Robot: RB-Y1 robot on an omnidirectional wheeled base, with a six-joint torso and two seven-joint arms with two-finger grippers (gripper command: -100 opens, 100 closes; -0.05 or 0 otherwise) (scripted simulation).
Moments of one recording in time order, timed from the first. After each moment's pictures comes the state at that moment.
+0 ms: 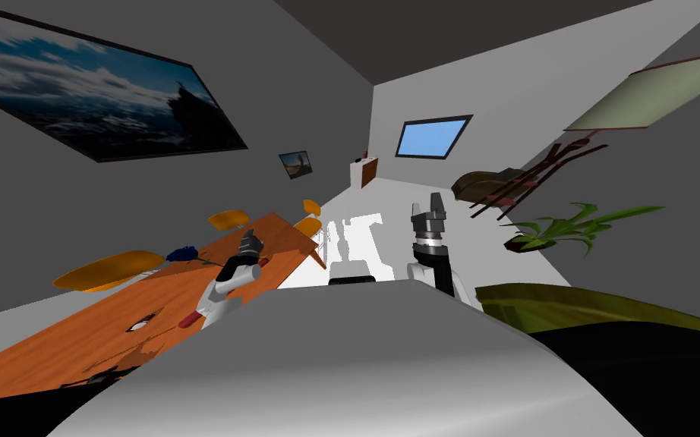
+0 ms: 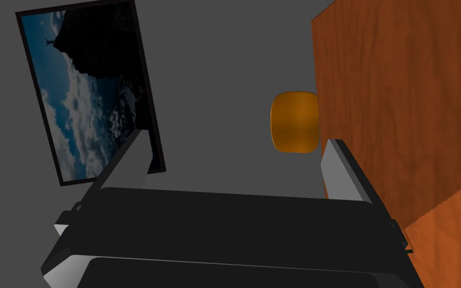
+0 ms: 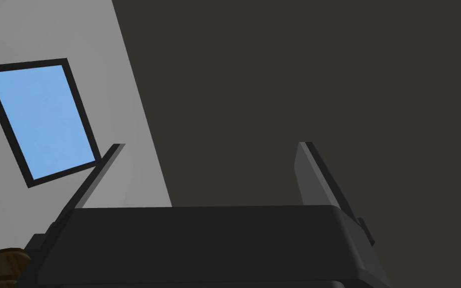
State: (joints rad) left arm 0.22 0.38 0.42 -1.60 0.27 0.12 0.03; right arm 0.53 -0.02 -0.07 -2.28 0.07 -0.45 -0.10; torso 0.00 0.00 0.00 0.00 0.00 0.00
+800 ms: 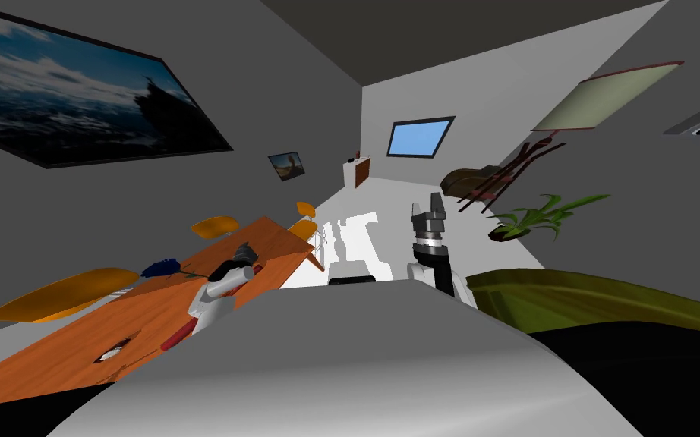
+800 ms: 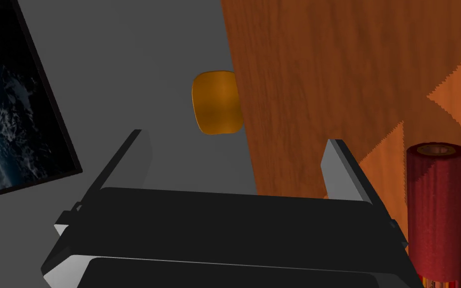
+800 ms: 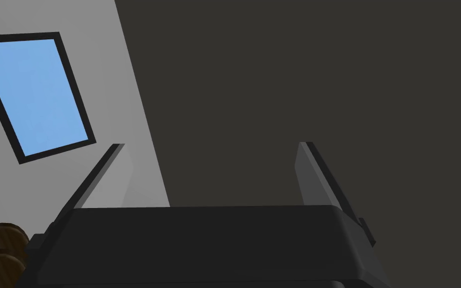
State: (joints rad) left arm 0.16 0.43 0.51 -1.39 0.32 0.30 0.04; right arm 0.53 -0.02 -0.07 -2.28 0.07 -0.45 -0.10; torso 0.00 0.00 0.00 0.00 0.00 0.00
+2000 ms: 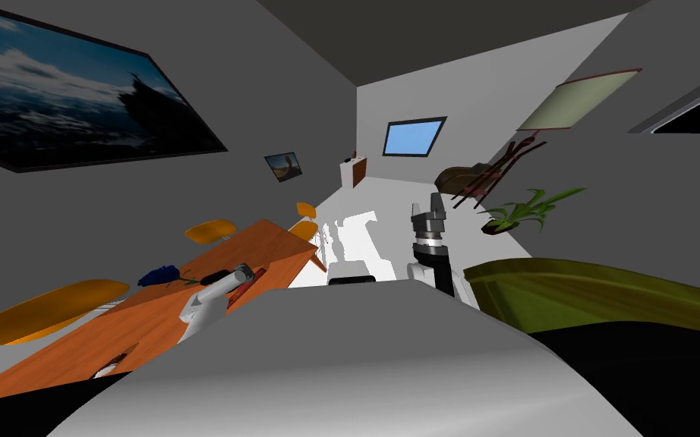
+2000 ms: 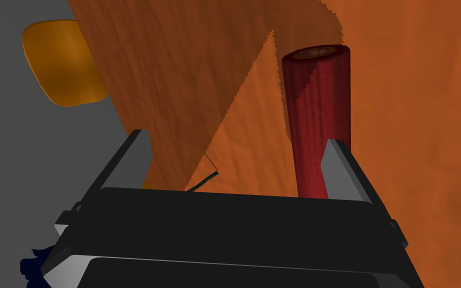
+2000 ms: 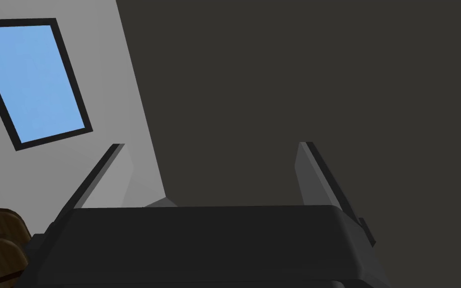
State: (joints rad) left arm 0.06 0.51 0.60 -1.04 0.38 0.55 0.03; right arm 0.53 -0.02 -0.07 -2.28 0.07 -0.45 -0.10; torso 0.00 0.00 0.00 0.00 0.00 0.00
